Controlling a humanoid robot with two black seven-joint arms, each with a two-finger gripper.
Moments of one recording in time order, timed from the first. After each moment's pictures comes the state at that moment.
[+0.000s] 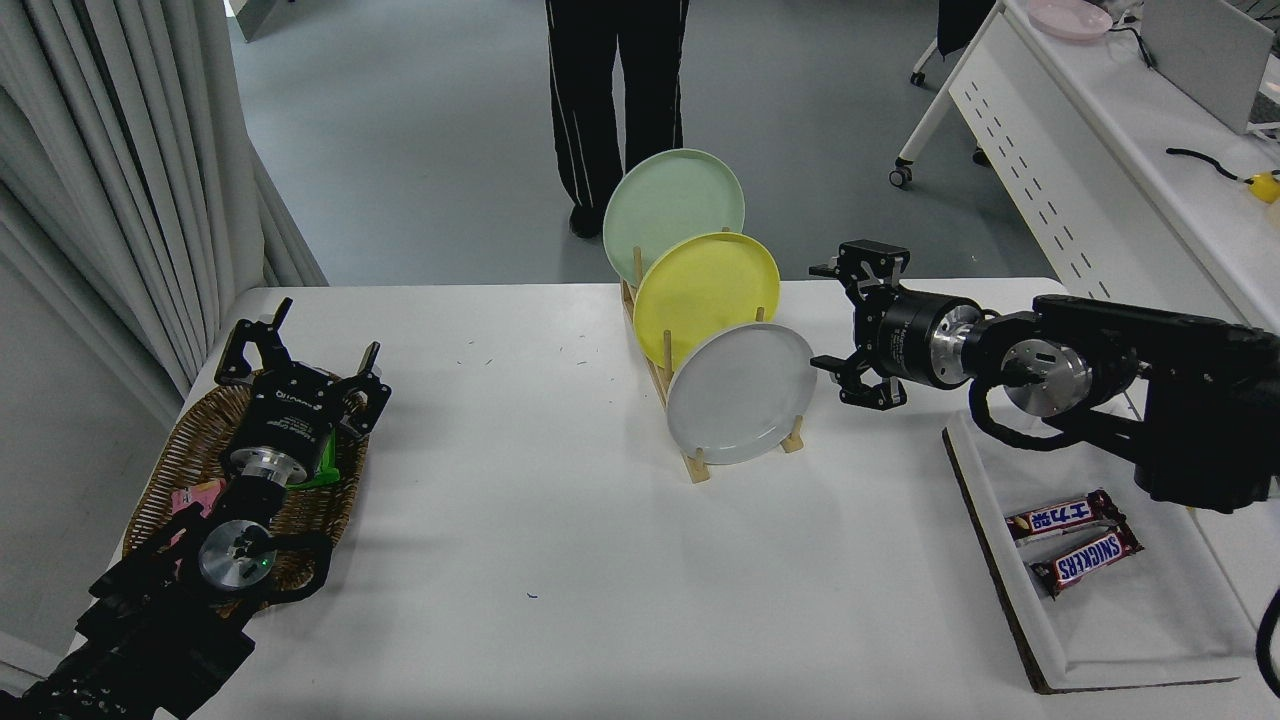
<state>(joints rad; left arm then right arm) -0.50 0.25 -1.08 -0.52 0.11 -0.58 -0.44 1.29 -0.43 -0.19 1.02 0.41 -0.06 0.02</state>
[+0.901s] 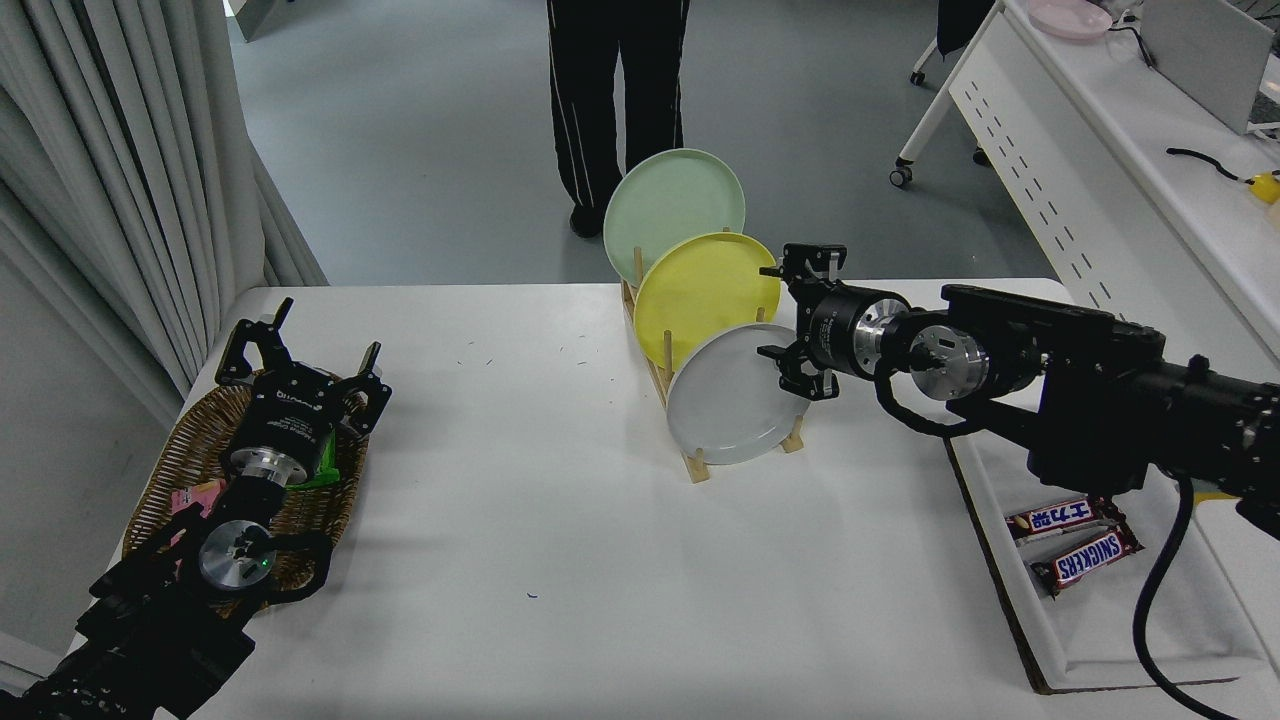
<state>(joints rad) -0.50 0.25 -1.08 -0.53 0.11 -0.58 -0.44 1.27 -0.26 -0.15 0.88 0.46 -0.13 -0.03</state>
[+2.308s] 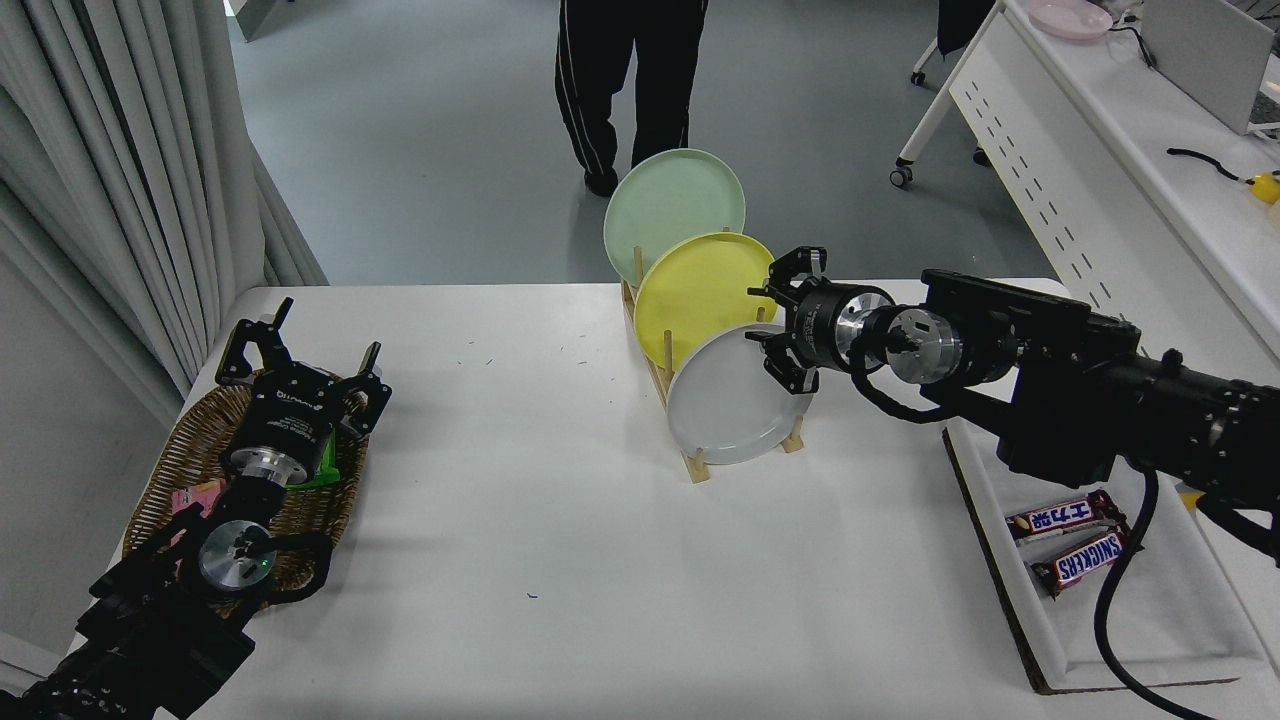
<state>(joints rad) -0.50 0.25 -1.08 -0.52 0.11 -0.58 -0.44 1.27 -0.24 -0.09 0.83 0.46 -0.21 -0.13</state>
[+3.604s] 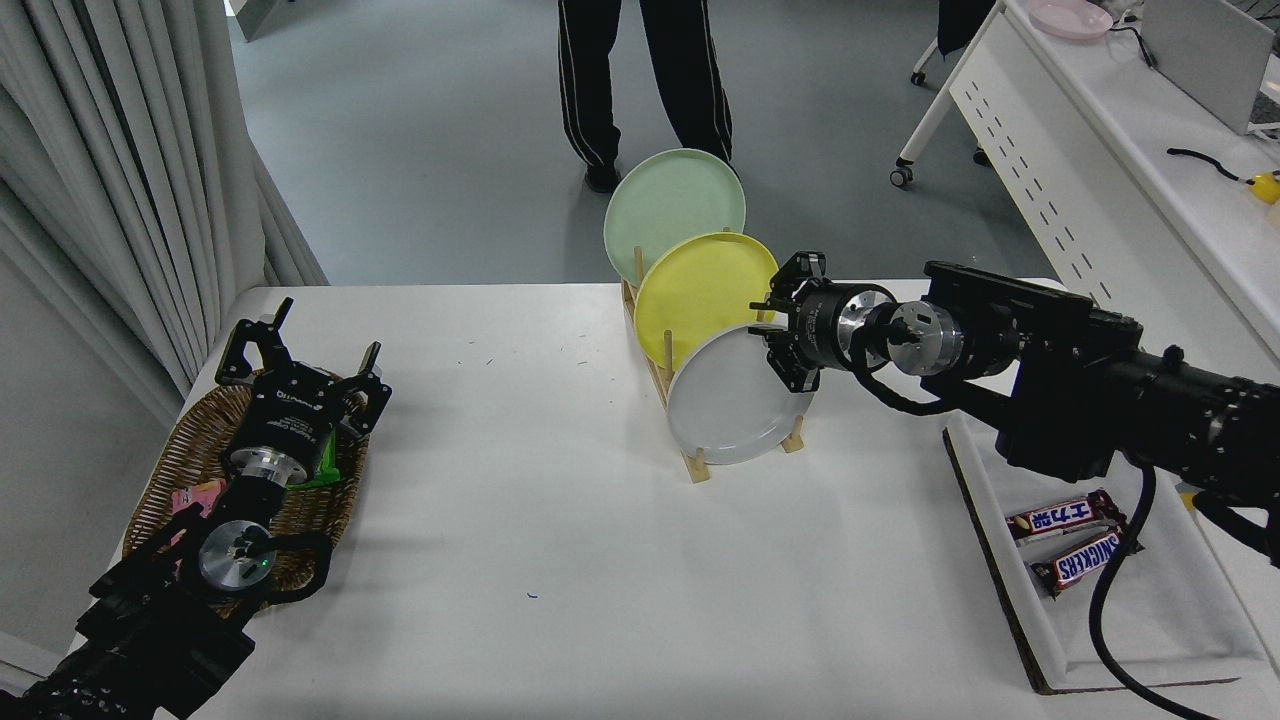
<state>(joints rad) -0.50 0.25 -1.08 -0.52 0.11 -0.58 -0.44 1.27 -0.23 -0.07 0.82 0.46 -0.20 -0.19</state>
